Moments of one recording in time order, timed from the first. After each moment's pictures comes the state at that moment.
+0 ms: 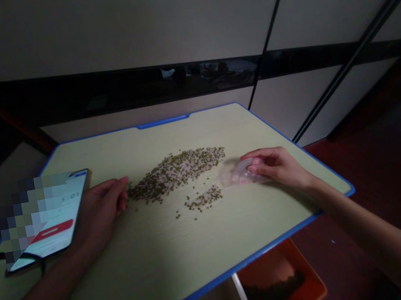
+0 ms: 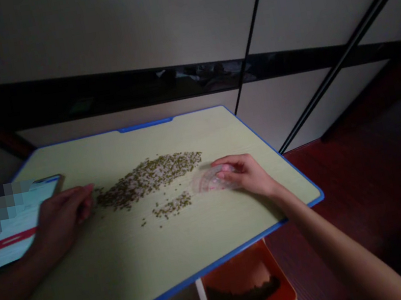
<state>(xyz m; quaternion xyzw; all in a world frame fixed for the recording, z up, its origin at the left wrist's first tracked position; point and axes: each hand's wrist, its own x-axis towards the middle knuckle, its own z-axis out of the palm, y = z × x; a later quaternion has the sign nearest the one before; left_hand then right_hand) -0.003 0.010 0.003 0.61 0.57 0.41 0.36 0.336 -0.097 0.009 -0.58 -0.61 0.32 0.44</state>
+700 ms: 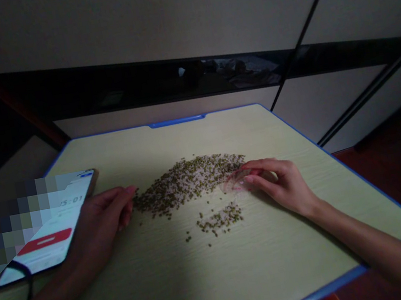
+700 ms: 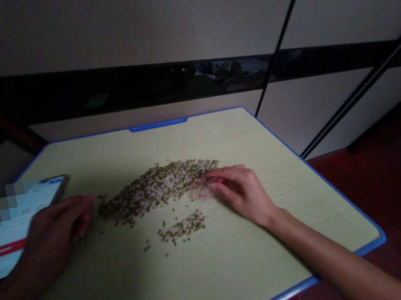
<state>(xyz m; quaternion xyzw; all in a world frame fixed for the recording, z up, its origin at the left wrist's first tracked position) -0.004 0.007 0.005 0.60 0.62 0.37 0.35 0.301 -0.065 -0.004 -0.55 -0.71 0.14 0.42</state>
